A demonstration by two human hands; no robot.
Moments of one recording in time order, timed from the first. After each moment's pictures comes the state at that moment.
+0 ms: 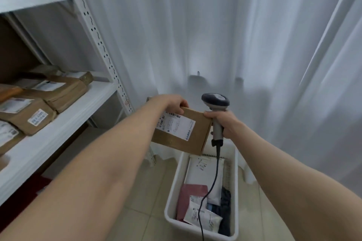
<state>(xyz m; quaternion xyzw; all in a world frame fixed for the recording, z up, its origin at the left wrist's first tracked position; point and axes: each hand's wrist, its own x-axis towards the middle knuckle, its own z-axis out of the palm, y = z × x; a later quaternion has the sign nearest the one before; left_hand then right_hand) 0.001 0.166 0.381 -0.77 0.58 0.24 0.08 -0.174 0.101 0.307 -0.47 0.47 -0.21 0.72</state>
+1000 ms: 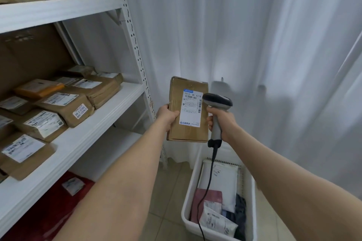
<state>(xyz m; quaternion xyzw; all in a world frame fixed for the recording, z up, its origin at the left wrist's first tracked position) 0.072 0.277 0.337 -0.78 0.19 0.29 -0.51 -0.103 0.206 0.346 -0.43 0.41 -0.28 0.75</state>
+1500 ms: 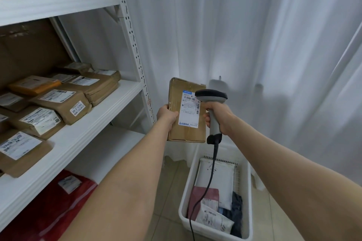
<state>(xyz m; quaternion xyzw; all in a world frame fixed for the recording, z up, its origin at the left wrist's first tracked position) 0.065 0.274 0.325 -0.80 0.18 0.26 -0.51 -0.101 0.211 0.367 -0.49 0.40 -0.21 0.74</state>
